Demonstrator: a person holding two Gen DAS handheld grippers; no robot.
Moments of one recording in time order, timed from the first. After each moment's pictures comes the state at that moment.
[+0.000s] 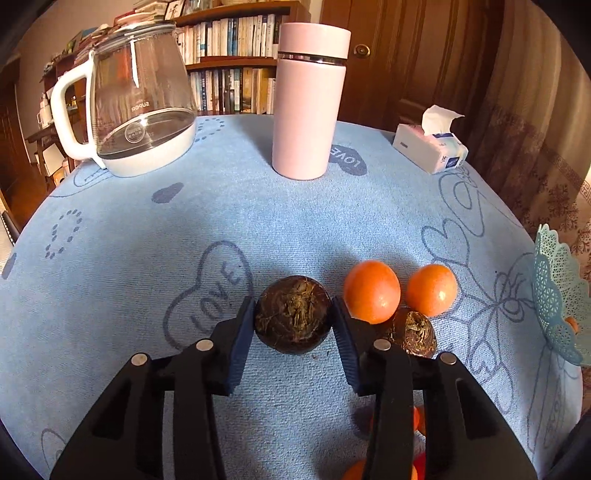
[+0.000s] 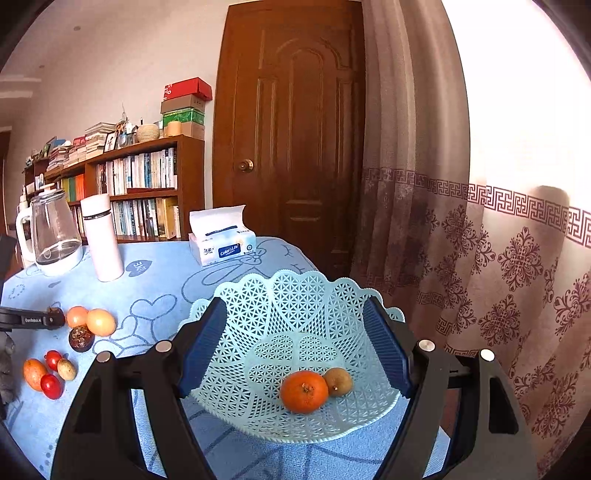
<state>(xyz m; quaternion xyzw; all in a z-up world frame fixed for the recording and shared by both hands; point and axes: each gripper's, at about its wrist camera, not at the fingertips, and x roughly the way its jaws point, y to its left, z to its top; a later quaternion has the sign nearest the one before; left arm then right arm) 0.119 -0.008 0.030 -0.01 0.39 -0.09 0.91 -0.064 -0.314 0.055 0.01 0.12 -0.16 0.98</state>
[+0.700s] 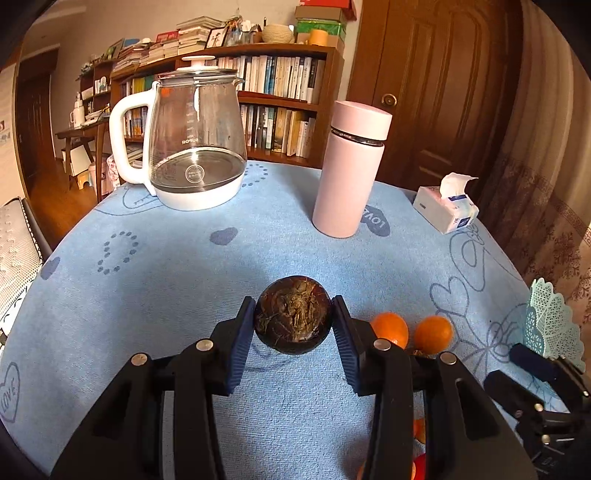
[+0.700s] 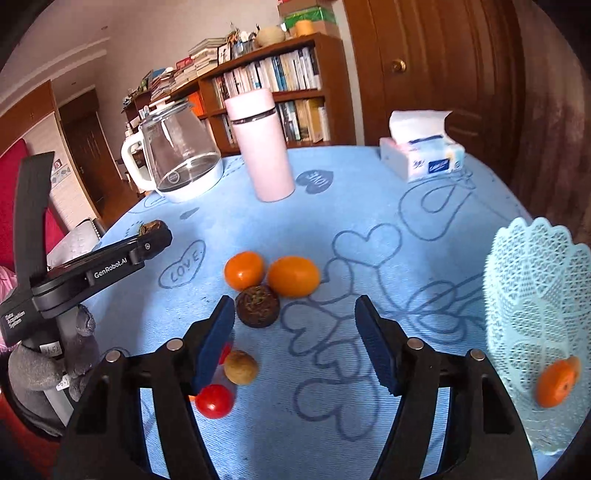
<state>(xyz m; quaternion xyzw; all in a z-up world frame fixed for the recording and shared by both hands) 0.100 0.028 0.067 -0.05 0.33 -0.05 0.94 0.052 -0.178 0.041 0.06 0.33 0.13 0.93</state>
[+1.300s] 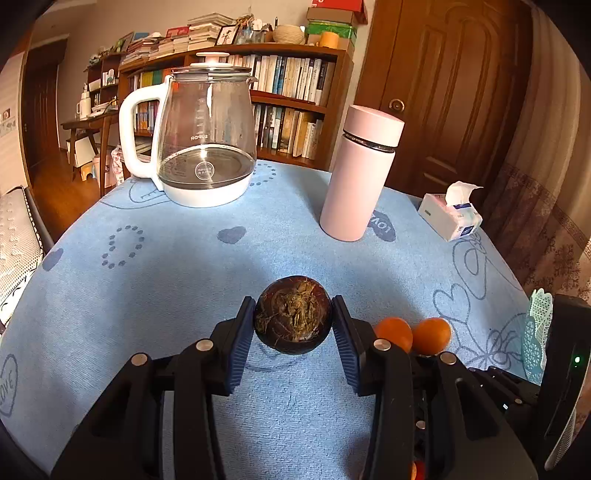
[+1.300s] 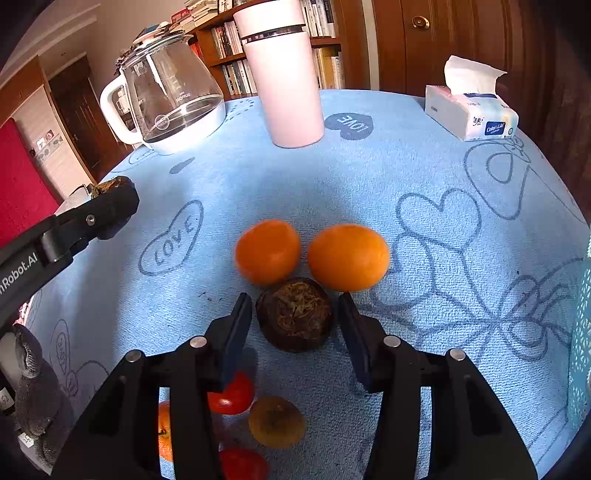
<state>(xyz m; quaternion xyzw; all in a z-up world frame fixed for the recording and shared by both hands) 0.100 0.034 0.067 -0.07 0.33 -0.04 0.94 0.105 -0.128 0.004 0.03 0.41 0.12 0.90</state>
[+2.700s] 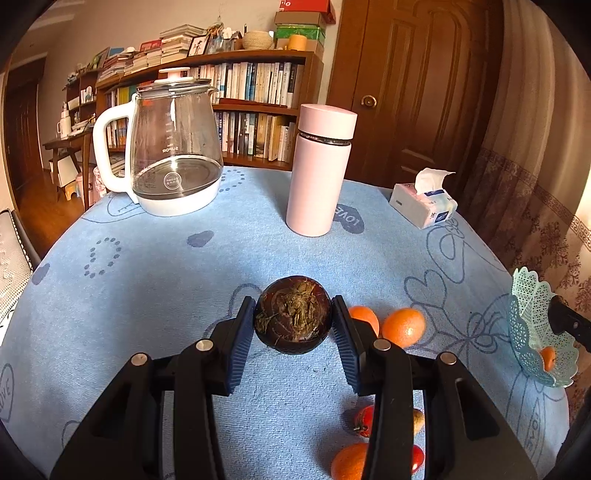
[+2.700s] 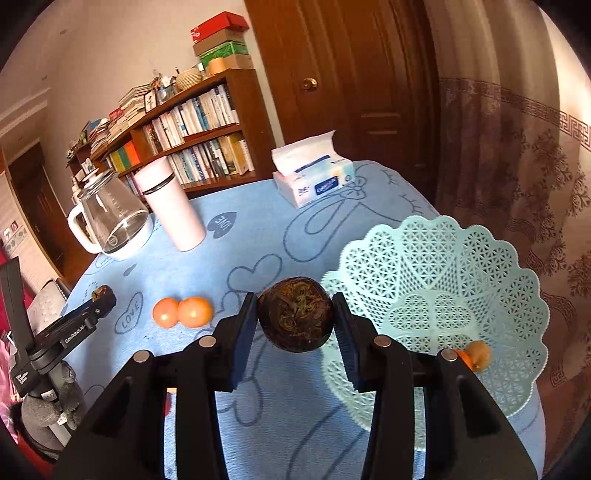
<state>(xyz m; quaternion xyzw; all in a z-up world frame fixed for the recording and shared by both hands) 0.087 0.009 0.071 -0.04 0.32 -0.08 0.94 0.013 -0.287 0.075 0.13 0.29 -0.01 0.95</state>
